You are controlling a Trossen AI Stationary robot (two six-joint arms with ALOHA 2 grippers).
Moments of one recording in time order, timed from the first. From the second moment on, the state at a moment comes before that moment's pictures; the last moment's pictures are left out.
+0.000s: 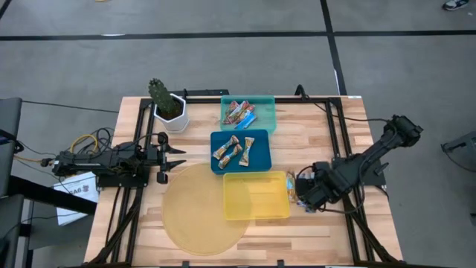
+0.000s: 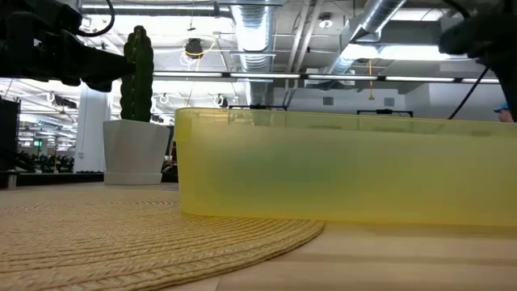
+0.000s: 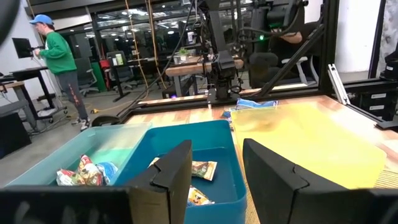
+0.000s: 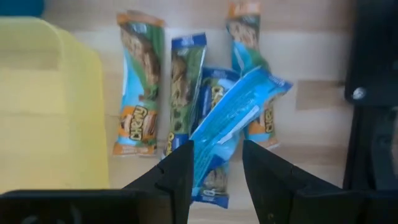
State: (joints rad) left arm 0.00 0.01 0.01 0.04 -0.06 0.13; right arm 0.62 1.36 0.96 -1.24 0.13 2.12
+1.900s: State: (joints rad) left arm 0.00 0.01 0.01 0.04 -0.06 0.13; right arm 0.61 1.36 0.68 -0.86 0.08 2.14
